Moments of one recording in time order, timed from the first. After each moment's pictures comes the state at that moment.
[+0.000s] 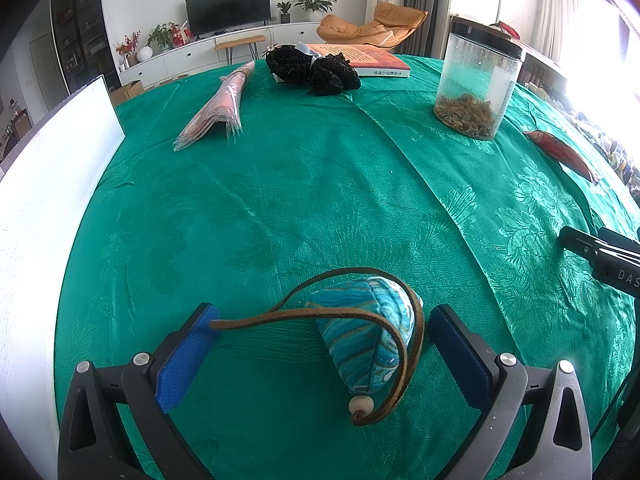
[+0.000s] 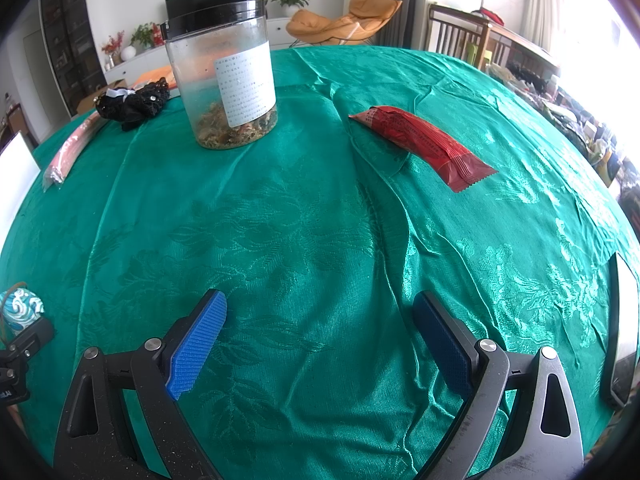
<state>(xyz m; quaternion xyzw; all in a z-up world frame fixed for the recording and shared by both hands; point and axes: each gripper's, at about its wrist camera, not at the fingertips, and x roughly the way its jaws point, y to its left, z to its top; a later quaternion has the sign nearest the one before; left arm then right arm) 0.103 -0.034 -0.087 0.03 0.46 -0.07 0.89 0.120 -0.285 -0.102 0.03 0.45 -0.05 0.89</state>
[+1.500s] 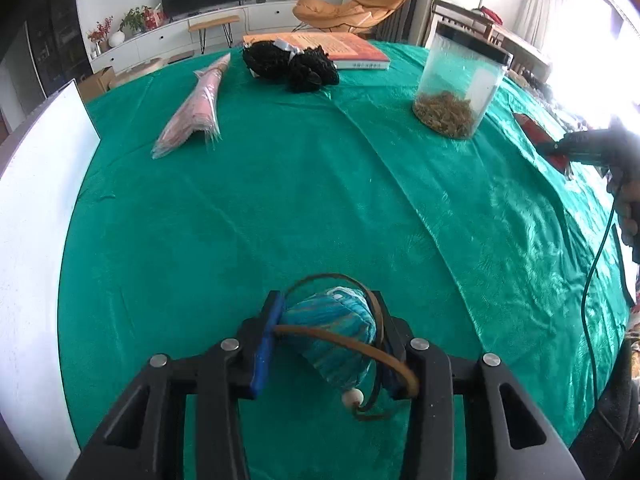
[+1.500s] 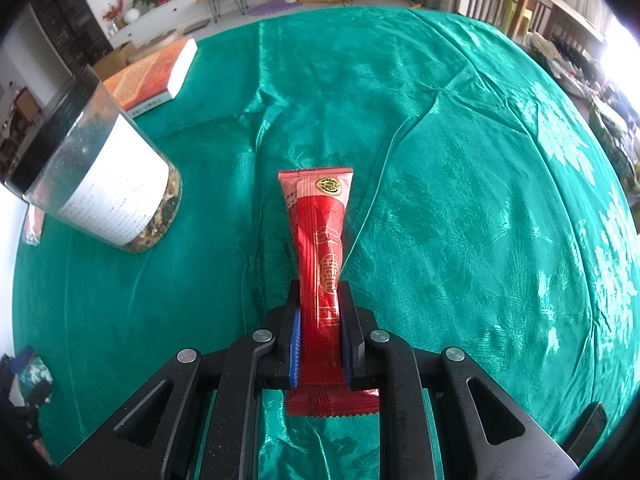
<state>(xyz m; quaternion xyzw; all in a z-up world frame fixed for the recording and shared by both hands) 0.119 -0.026 -0.062 0.00 0.49 -0.13 0.86 0.246 -0.392 -0.069 0.07 0.53 0.01 0.84</state>
